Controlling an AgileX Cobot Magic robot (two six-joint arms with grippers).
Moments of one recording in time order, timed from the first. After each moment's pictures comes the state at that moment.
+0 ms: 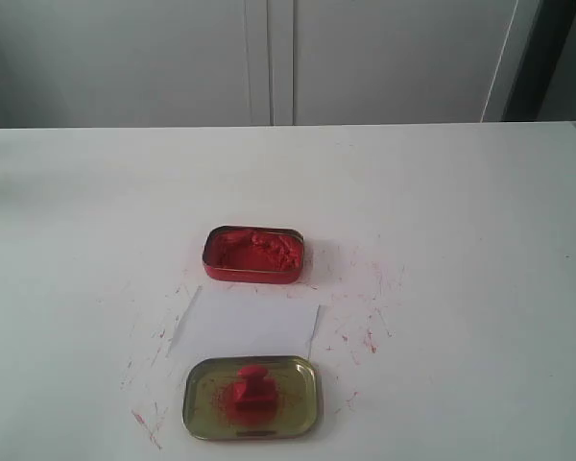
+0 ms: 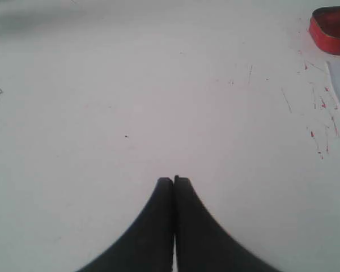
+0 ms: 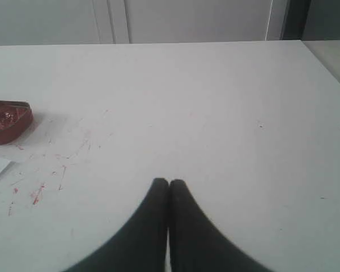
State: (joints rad) left arm -0.01 0.00 0.02 -0.16 0.50 0.20; right arm 0.10 0.01 -0.01 -0.02 0.36 0.11
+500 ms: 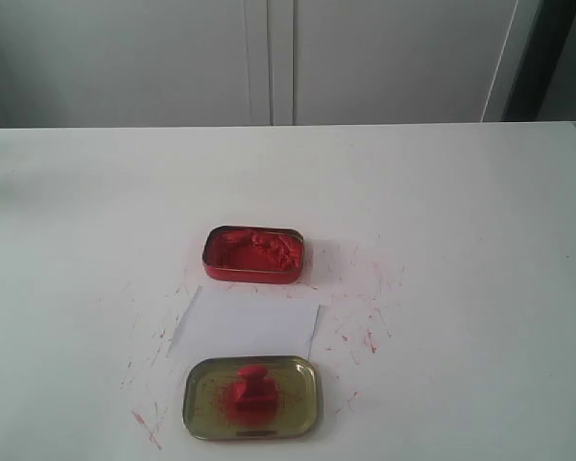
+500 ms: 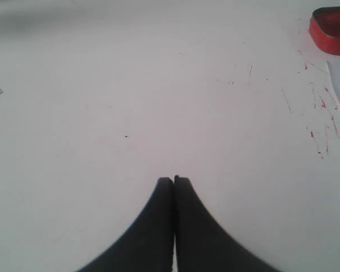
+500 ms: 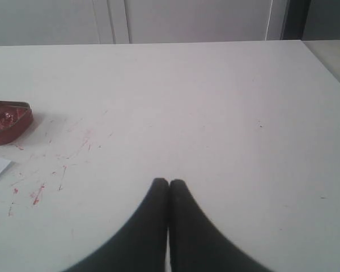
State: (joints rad) left arm -0.01 0.00 0.02 -0.16 0.50 0.20; right arm 0.10 0.01 -0.01 -0.02 0.36 0.11
